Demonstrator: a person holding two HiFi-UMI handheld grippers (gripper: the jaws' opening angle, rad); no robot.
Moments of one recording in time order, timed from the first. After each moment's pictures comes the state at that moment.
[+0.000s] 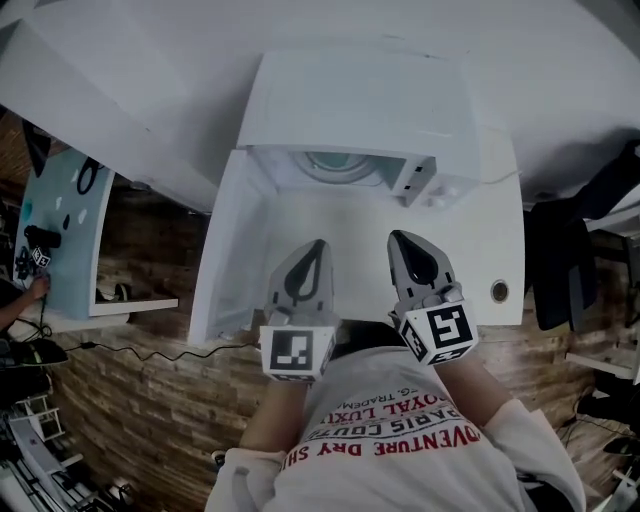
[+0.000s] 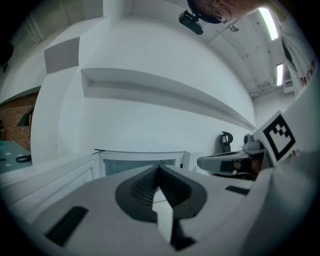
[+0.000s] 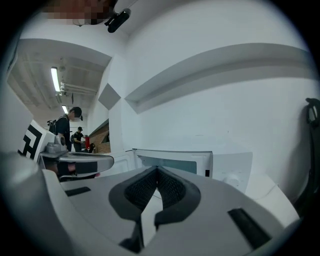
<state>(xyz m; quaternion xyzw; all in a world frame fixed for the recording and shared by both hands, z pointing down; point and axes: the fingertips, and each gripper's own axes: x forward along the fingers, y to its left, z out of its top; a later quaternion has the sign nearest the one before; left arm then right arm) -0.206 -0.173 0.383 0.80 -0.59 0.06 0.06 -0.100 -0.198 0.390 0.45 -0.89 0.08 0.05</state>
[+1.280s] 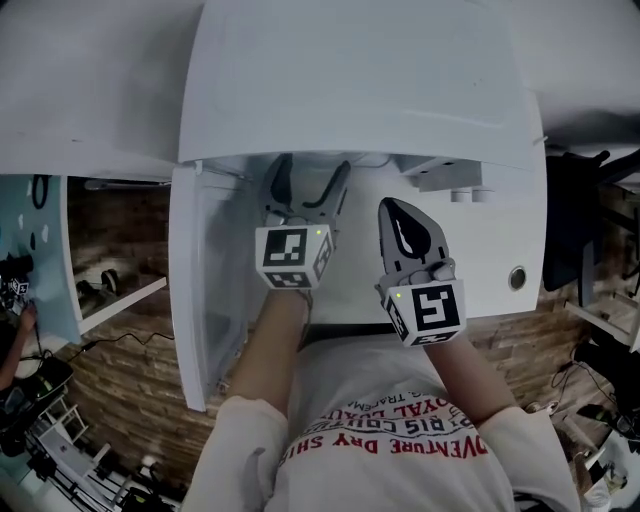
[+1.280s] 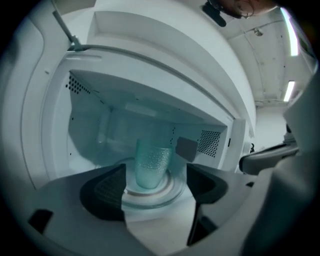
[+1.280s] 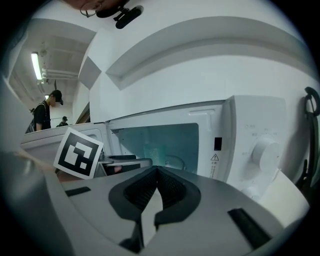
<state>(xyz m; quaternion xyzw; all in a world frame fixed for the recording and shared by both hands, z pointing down) -0.217 -0.364 0.525 0.82 -0.55 0.06 0.15 -0.122 -0.293 0.488 0.50 -0.85 0.12 0.12</state>
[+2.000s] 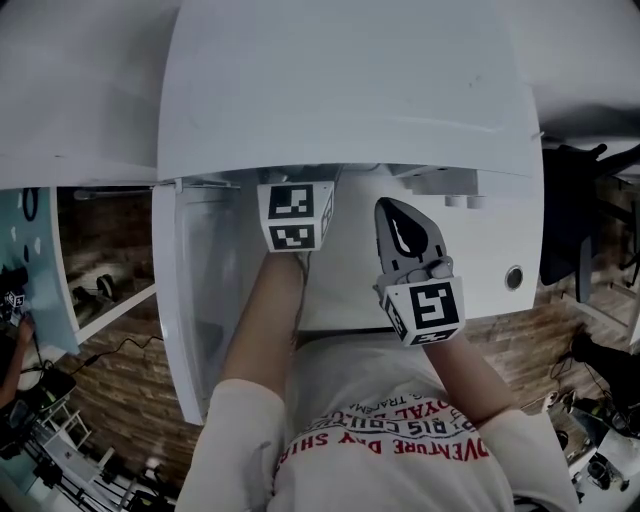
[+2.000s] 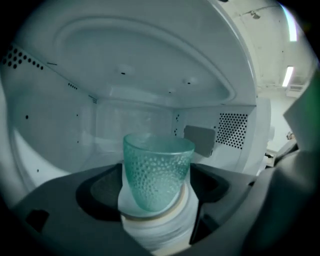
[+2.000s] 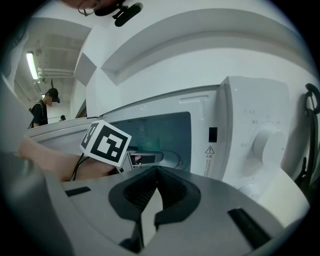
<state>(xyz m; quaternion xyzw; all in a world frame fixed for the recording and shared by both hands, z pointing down) -0.199 -0.429 0.547 0.82 -0.54 0.14 0.13 -0.111 -0.305 0.505 0.50 -0.84 0.14 0.14</state>
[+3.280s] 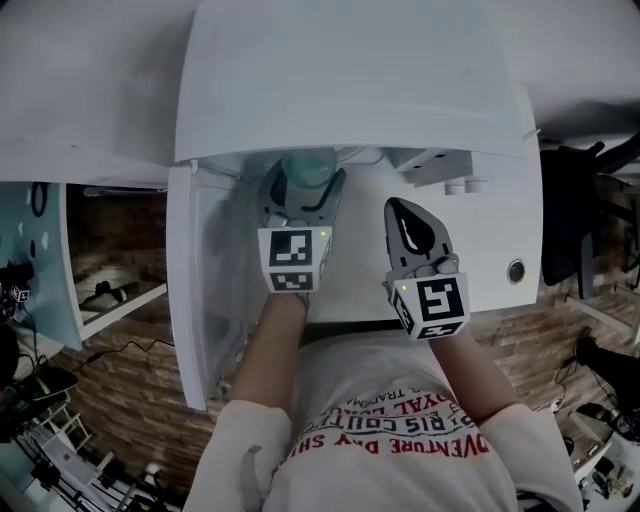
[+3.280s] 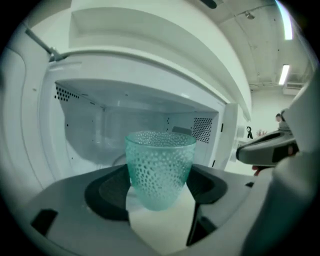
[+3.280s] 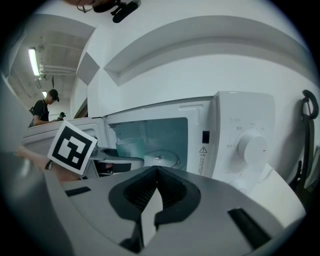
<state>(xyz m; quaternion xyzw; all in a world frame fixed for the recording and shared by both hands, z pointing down) -0.211 -0.350 0.534 0.82 -0.54 0.14 0.12 -0.103 -0.286 0.498 0.51 -0.84 0.13 0.15</state>
